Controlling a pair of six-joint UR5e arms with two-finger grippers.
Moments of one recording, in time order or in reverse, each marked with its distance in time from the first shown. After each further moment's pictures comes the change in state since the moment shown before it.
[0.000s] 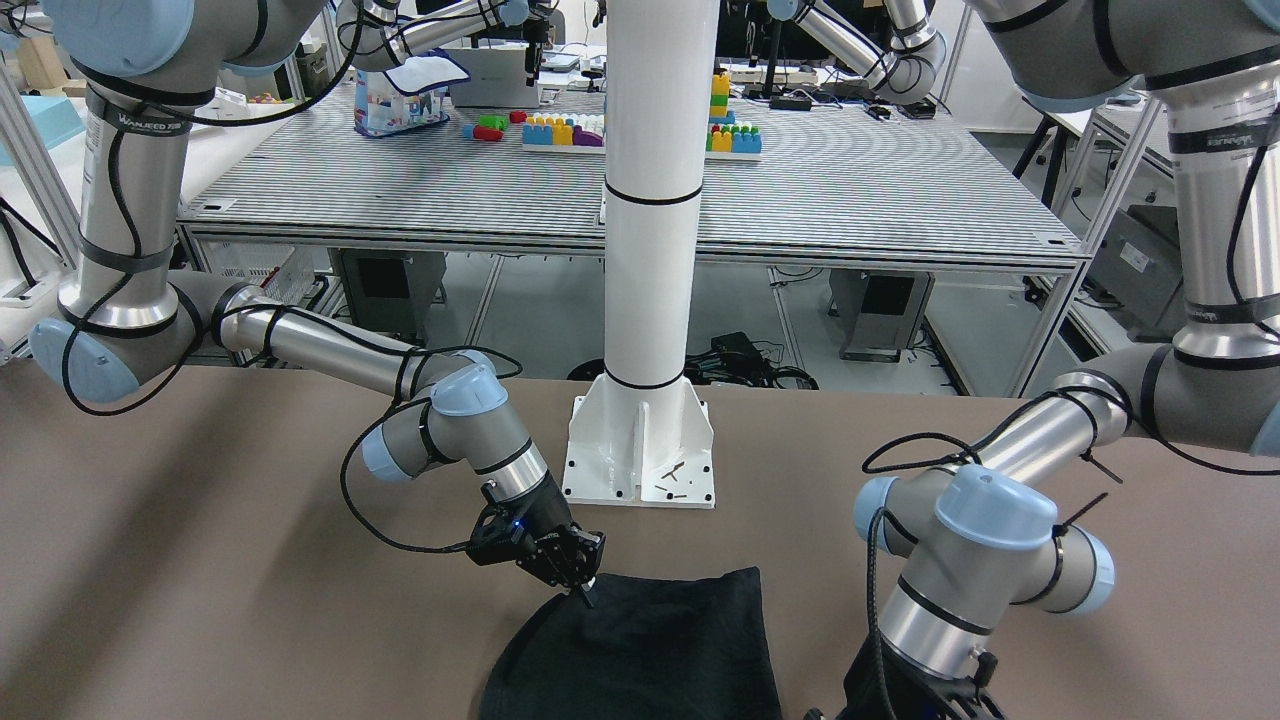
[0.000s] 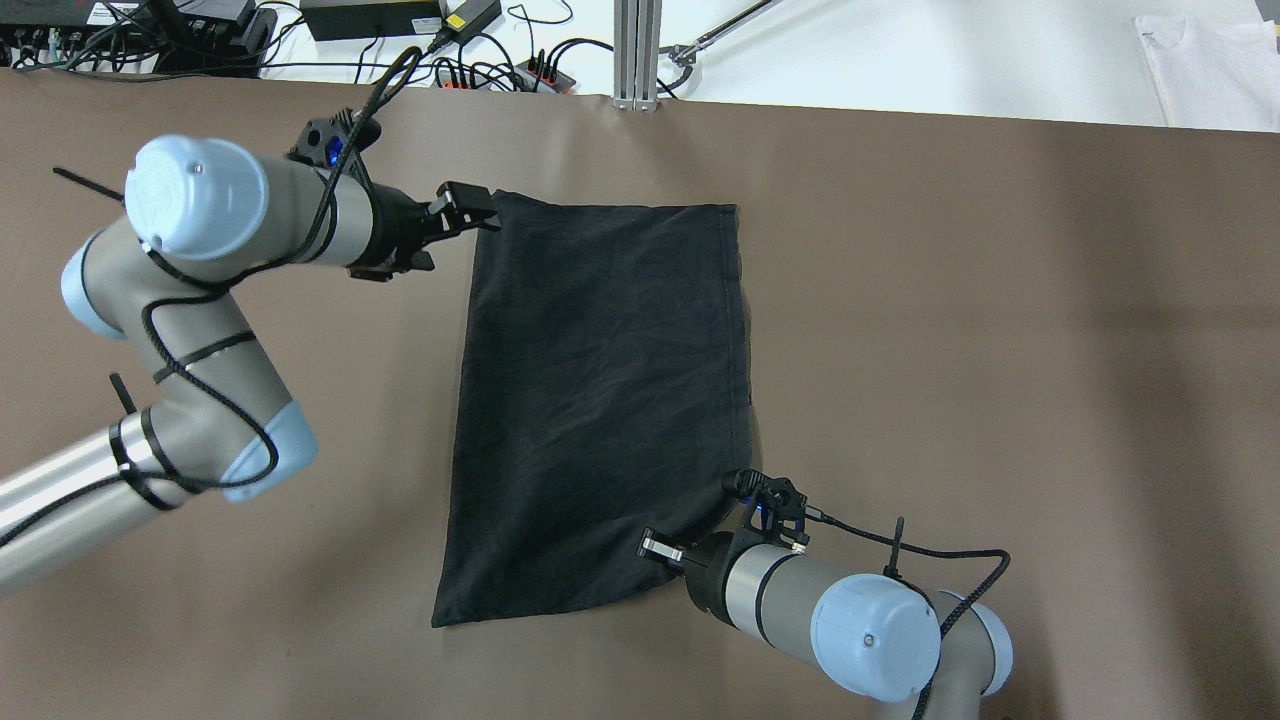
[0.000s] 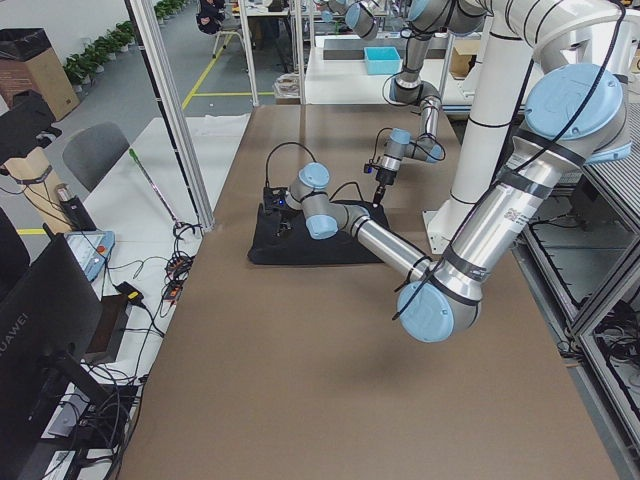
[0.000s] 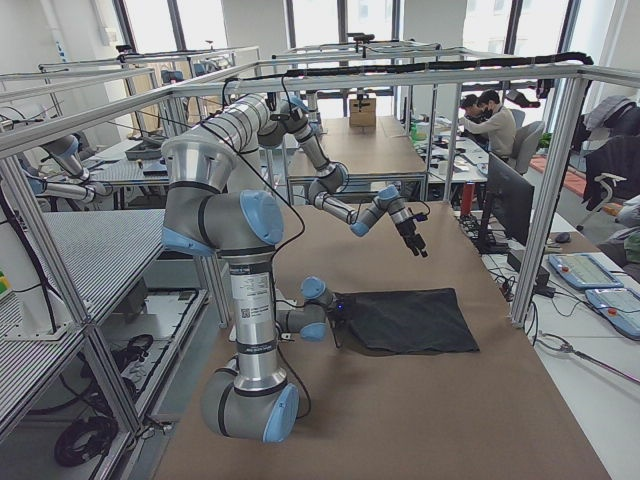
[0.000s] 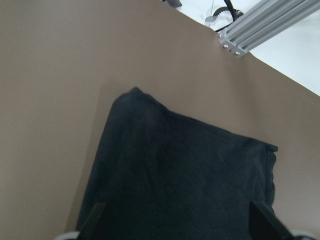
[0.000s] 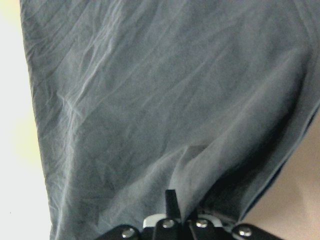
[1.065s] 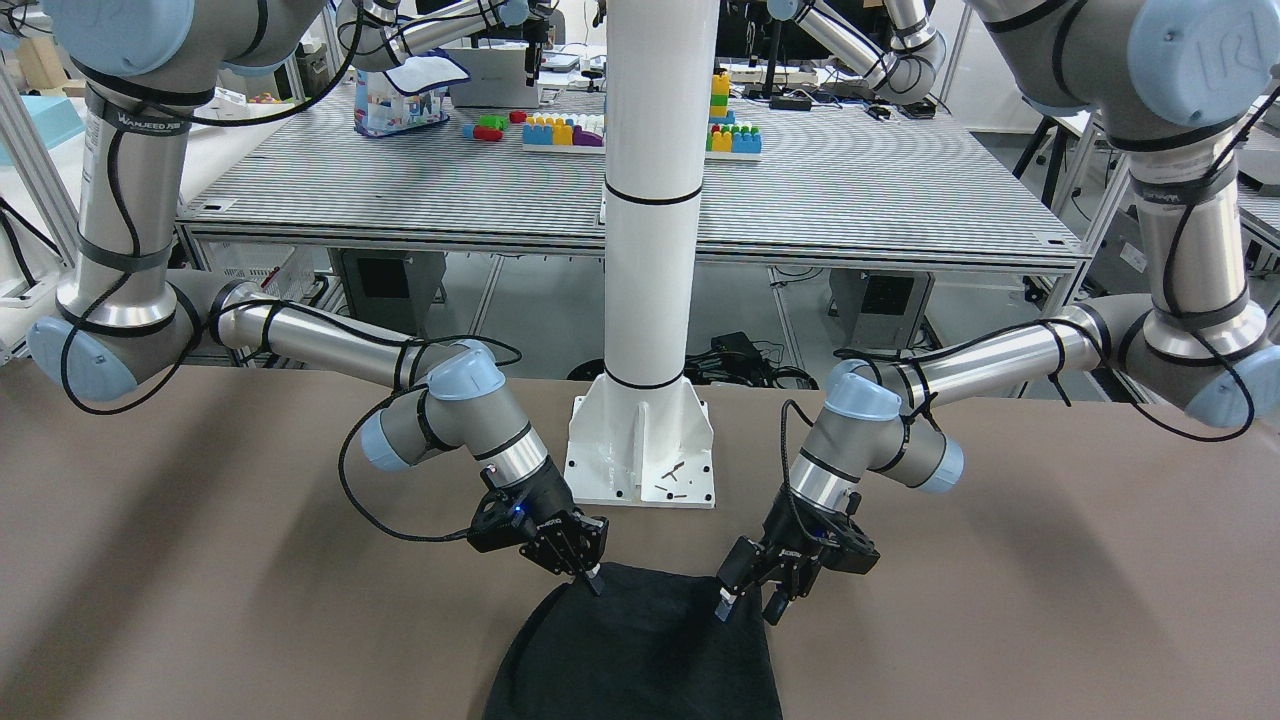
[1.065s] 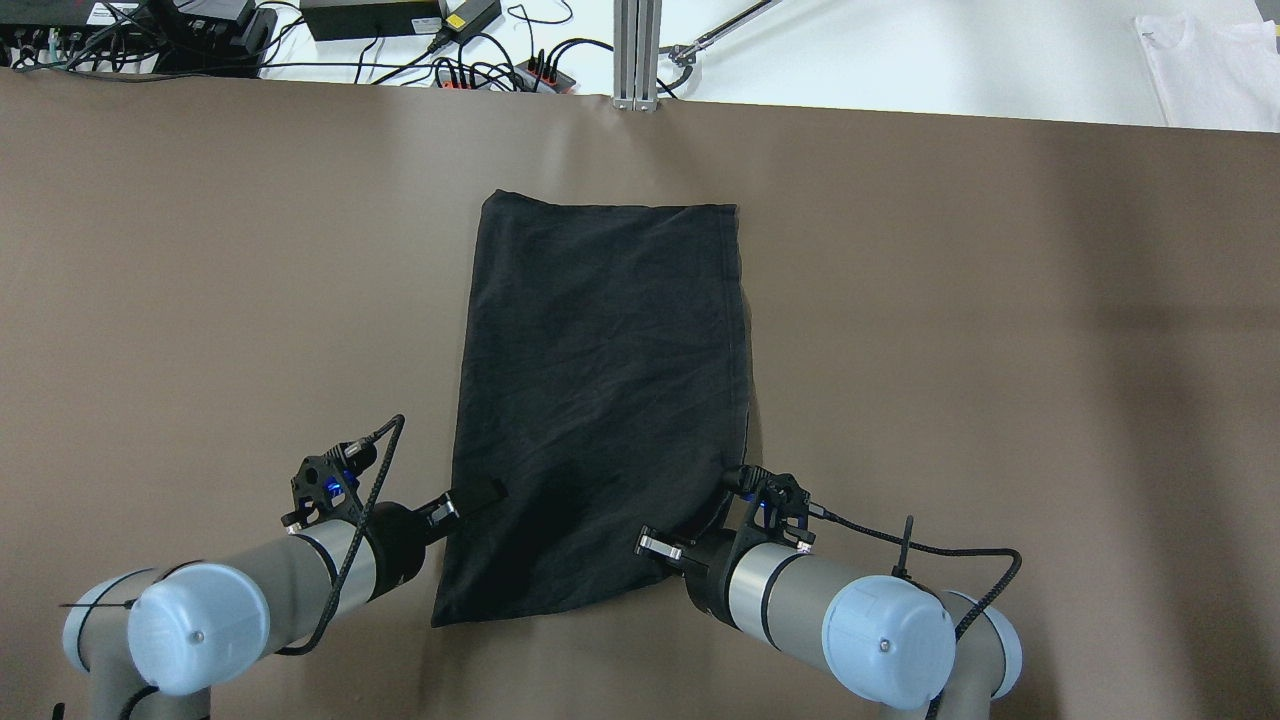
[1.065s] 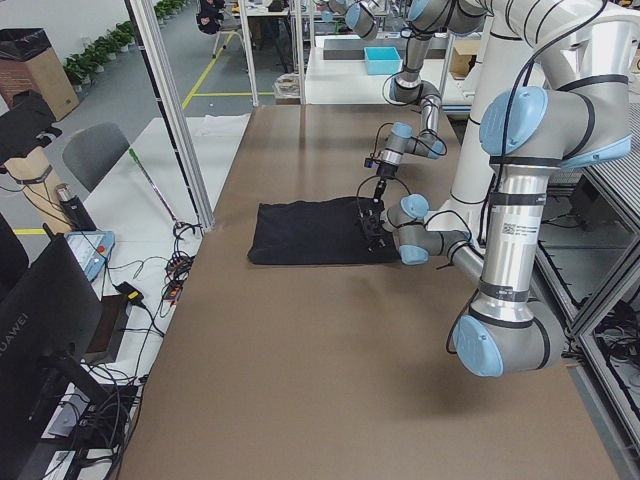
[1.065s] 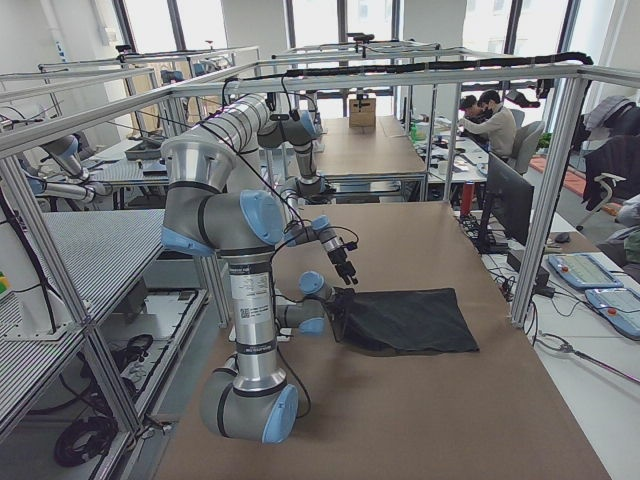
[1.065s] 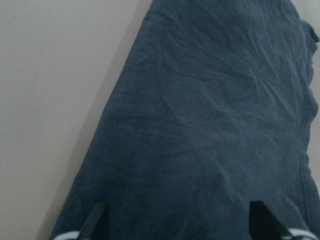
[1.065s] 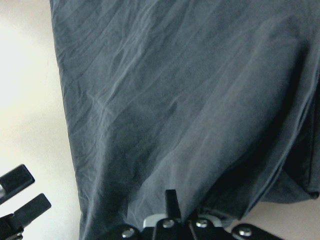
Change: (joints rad) left arm 0.514 0.321 -0.240 -0.115 0.490 -0.267; right arm 0.000 -0.006 0.045 -0.004 -0.005 -0.007
